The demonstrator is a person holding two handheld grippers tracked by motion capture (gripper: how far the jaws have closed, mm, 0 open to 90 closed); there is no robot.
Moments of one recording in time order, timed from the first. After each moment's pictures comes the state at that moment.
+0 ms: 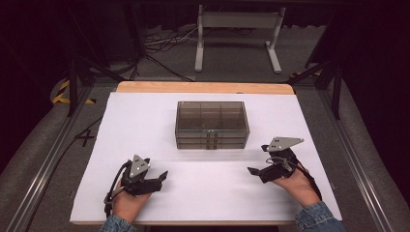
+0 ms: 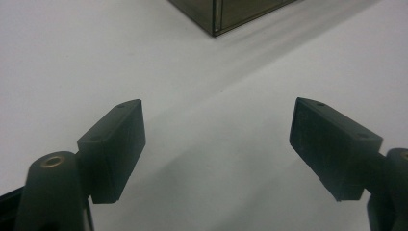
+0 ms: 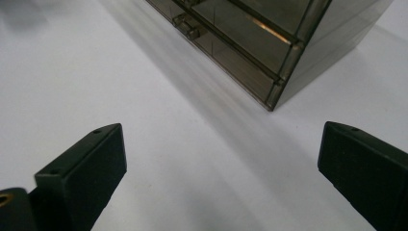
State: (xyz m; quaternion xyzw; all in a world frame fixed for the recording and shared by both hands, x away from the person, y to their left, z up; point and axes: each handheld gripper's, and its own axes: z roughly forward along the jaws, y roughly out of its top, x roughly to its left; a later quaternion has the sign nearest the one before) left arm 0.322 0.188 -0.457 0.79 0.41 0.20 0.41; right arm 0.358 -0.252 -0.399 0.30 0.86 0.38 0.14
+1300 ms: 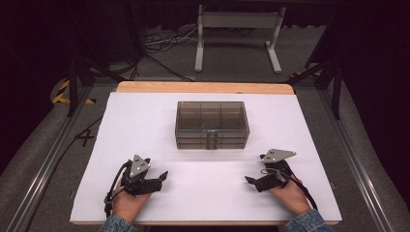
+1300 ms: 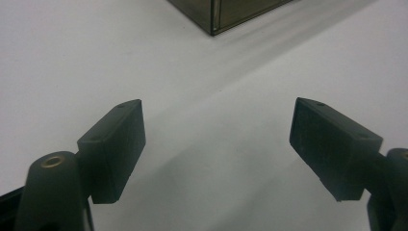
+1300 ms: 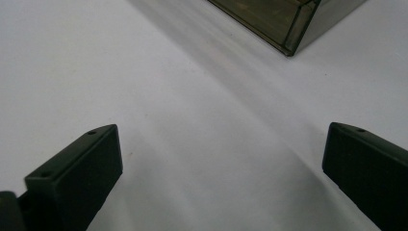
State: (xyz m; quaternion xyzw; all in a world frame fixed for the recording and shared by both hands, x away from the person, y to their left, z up) left arm 0.322 0.188 -0.457 0.79 0.40 0.20 0.41; right arm 0.351 -0.251 -0.449 0.31 0.86 0.36 0.15
